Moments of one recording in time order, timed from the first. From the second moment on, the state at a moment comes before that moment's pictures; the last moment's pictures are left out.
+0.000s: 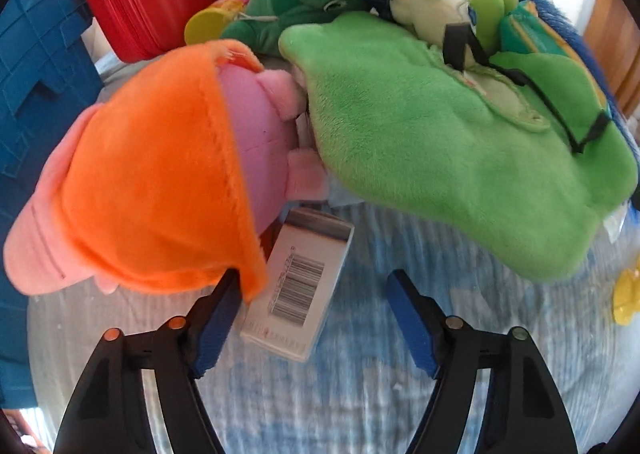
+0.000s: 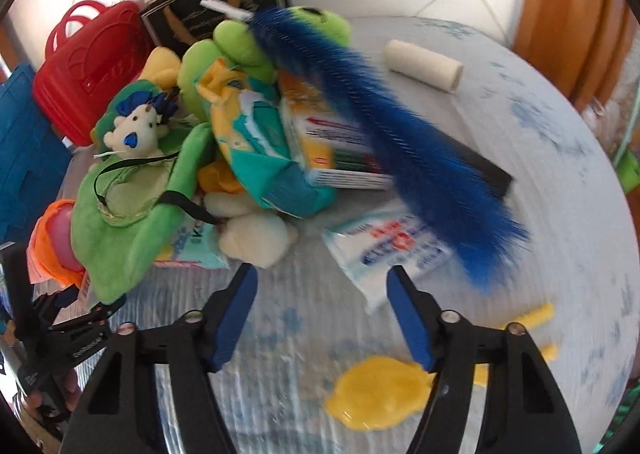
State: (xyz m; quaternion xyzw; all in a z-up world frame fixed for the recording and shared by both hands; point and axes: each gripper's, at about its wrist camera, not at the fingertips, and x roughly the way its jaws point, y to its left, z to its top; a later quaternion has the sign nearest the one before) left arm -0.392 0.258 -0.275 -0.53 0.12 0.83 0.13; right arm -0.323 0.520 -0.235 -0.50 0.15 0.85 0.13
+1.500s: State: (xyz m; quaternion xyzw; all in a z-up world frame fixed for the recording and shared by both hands) left arm -0.315 0.233 -0.271 -0.54 0.13 0.81 0.19; right arm -0.263 0.436 -0.279 -0.58 0.12 0.80 0.07
